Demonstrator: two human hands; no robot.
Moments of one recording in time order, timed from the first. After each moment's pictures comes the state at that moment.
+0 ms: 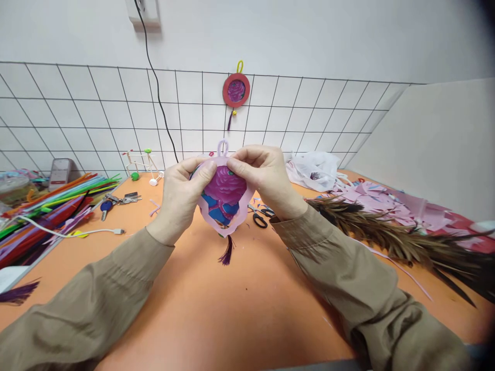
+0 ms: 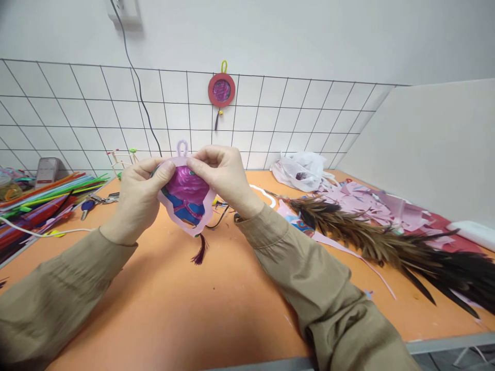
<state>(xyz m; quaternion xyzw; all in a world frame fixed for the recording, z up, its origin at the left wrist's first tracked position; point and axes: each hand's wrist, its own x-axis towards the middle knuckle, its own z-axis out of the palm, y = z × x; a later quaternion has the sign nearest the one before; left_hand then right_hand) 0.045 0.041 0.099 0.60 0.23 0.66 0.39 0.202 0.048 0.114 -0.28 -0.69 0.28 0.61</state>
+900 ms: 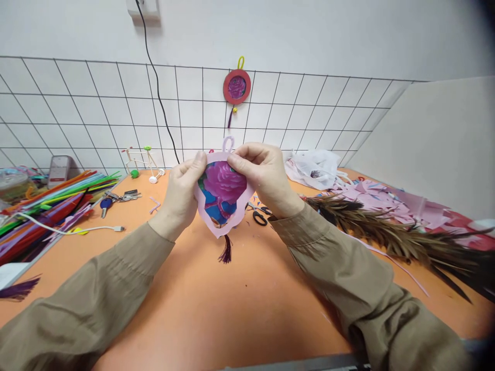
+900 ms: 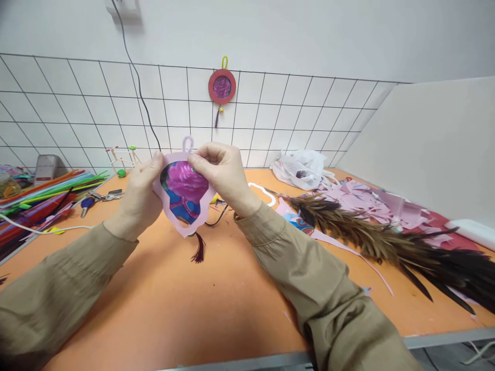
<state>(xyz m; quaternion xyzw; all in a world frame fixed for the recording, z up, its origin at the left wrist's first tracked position) 0.047 0.047 0.093 0.58 0.22 0.63 0.46 0.200 0.051 0.109 -0.30 -0.67 0.27 0.62</state>
